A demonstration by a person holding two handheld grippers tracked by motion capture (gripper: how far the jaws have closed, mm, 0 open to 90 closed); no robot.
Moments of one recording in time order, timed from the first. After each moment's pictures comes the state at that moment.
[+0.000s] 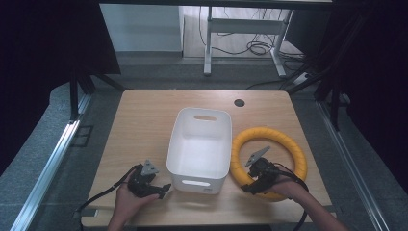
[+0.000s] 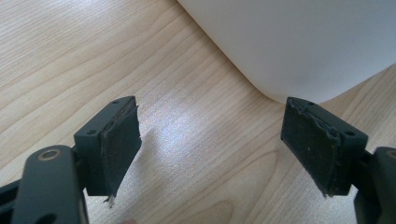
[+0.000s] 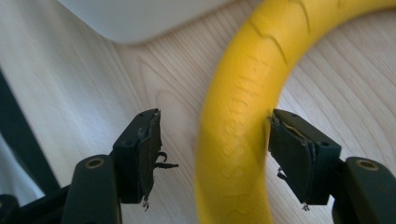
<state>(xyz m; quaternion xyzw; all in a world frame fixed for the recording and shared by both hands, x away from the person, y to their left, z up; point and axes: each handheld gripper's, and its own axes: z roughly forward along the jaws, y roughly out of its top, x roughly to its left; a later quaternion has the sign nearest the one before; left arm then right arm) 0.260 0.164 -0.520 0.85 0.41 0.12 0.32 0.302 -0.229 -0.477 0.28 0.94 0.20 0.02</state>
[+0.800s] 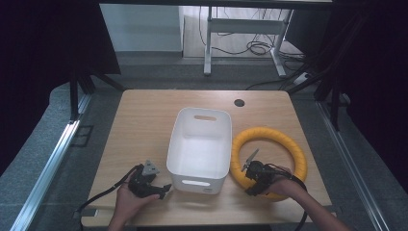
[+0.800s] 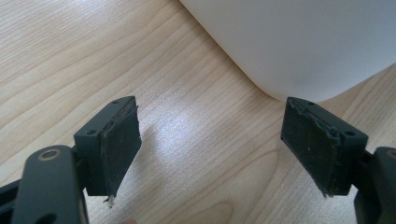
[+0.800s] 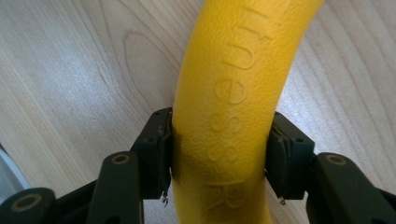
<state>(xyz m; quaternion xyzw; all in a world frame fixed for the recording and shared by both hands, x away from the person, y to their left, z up) 0.261 0.162 -0.522 0.85 0.40 0.12 0.31 0.310 -0.222 -0.500 0.26 0.96 0.10 0.00</state>
